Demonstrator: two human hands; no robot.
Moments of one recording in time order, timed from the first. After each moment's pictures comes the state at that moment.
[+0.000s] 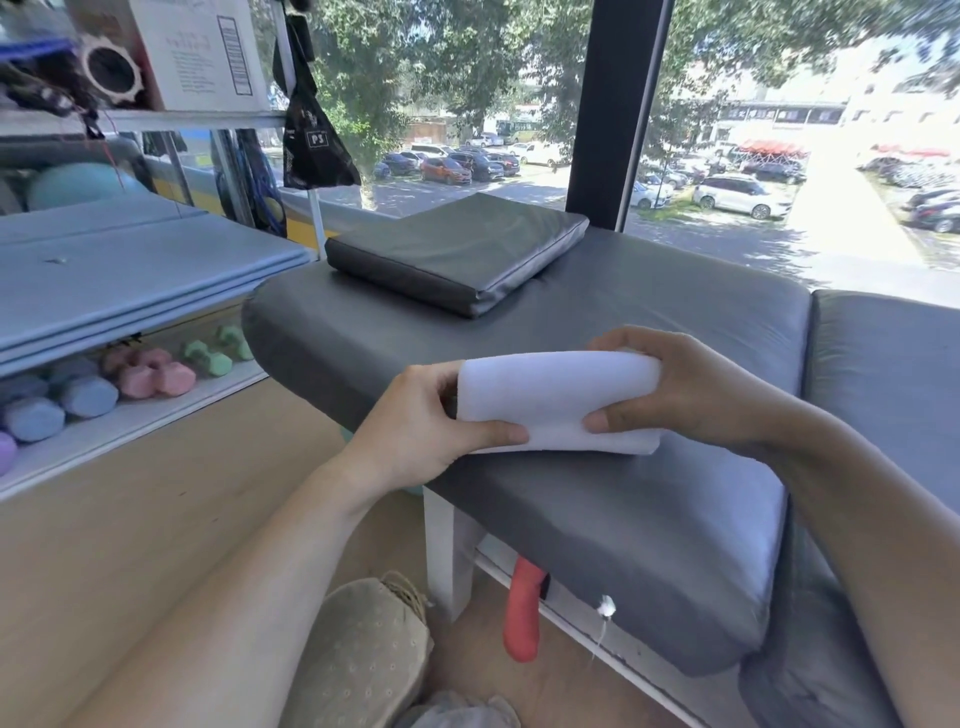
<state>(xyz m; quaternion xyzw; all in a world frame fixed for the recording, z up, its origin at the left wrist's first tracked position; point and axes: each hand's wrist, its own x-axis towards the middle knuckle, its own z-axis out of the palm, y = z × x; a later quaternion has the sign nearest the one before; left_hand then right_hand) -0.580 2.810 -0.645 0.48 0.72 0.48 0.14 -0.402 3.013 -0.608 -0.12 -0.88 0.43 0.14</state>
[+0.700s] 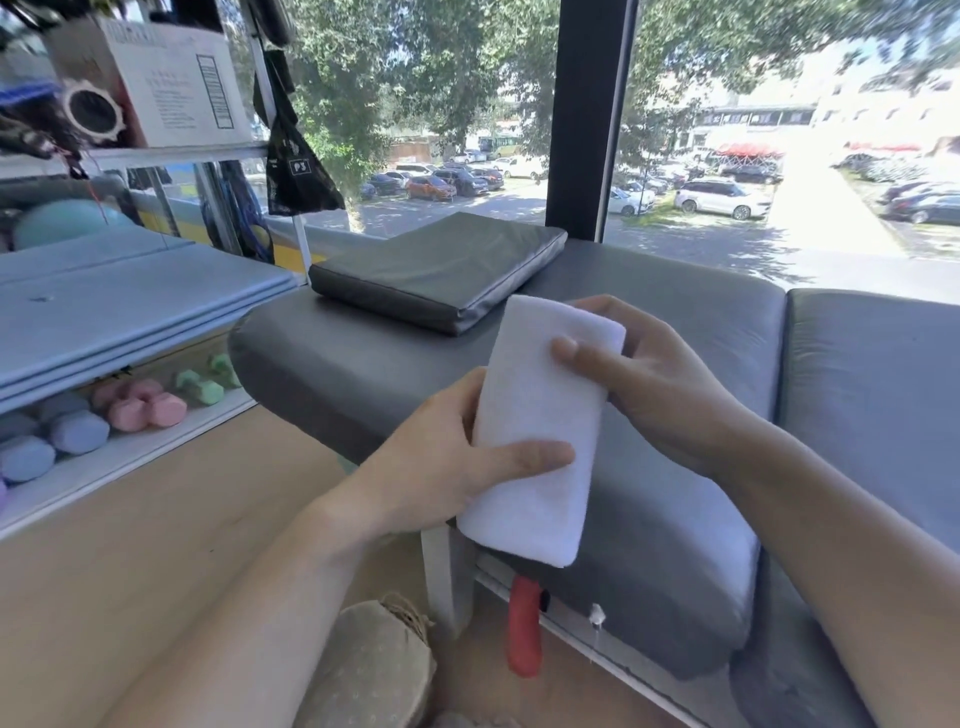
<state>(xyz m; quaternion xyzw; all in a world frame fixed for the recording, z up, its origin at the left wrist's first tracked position) -0.541 2.801 -0.617 0.49 0.65 0.50 0.30 -0.411 2.972 -0.599 -0.10 -0.76 0.57 0.28</state>
